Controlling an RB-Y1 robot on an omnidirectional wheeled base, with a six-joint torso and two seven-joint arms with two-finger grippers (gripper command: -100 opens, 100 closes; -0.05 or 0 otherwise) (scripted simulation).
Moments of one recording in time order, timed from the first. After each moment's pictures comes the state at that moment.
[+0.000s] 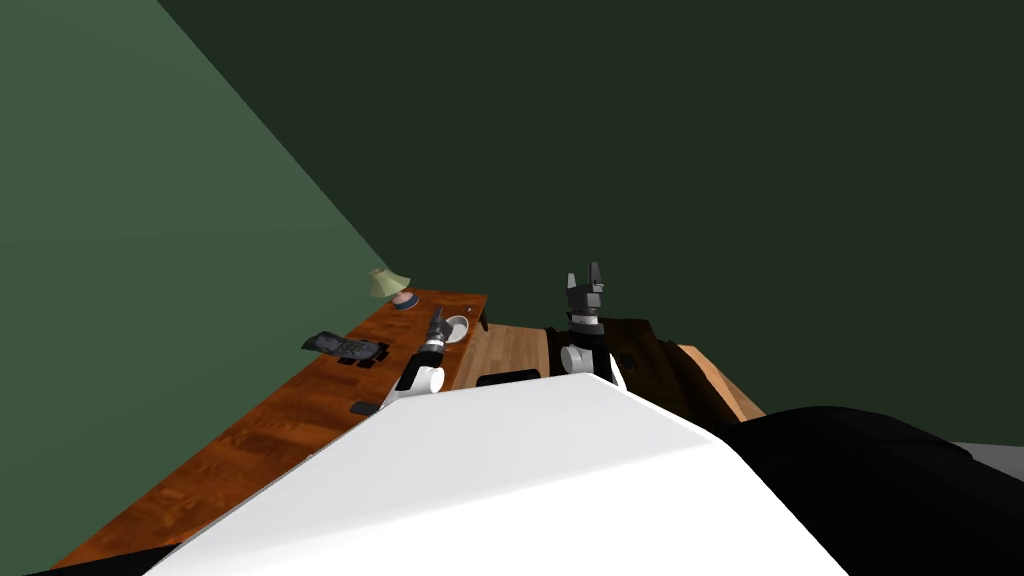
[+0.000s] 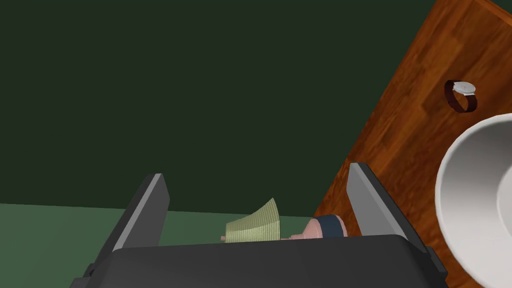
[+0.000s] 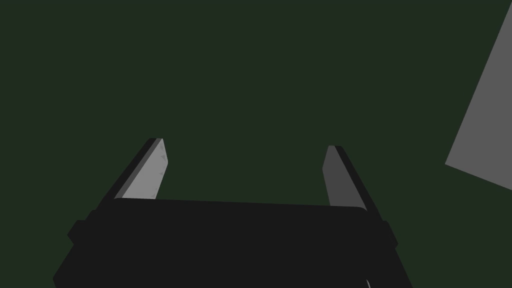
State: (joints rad) left arm 0.35 0.21 -0.08 -1.77 0.30 -0.13 0.06; right arm 0.47 0.04 0.06 -2.23 0.00 -0.47 -0.04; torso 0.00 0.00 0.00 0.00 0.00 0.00
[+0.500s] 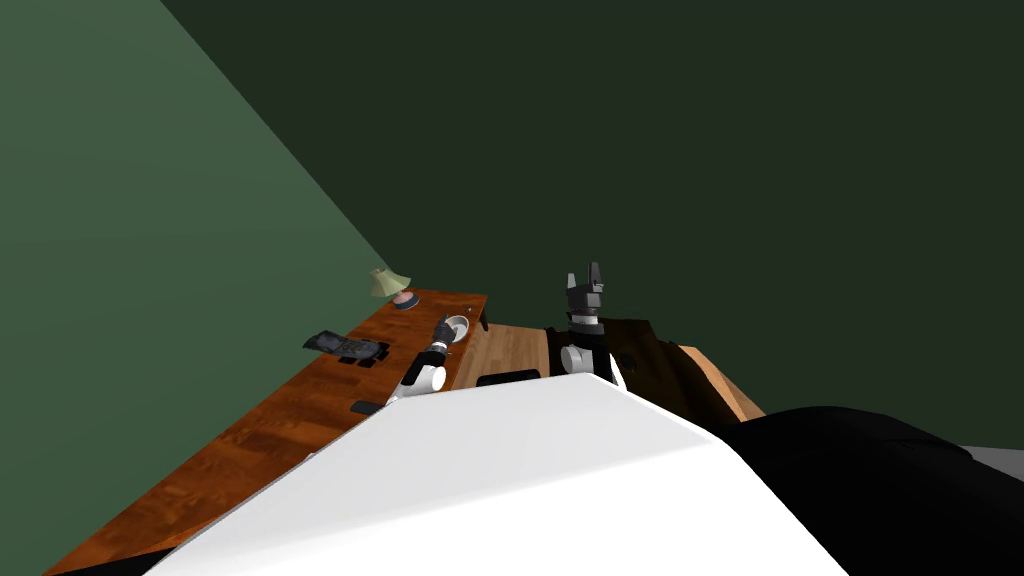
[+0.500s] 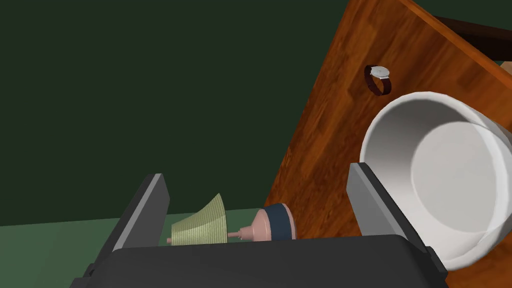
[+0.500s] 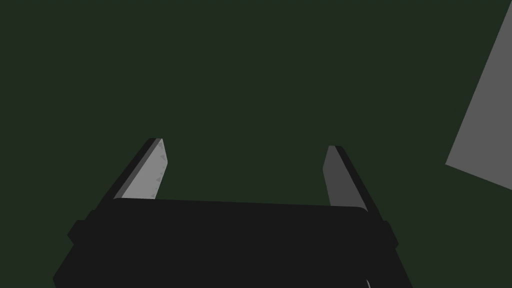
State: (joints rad) left arm 0.30 0.22 -0.09 -1.64 0.37 -0.03 0.03; right arm 0.47 0.04 0.06 -2.23 0.00 -0.47 -0.04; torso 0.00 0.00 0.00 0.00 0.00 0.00
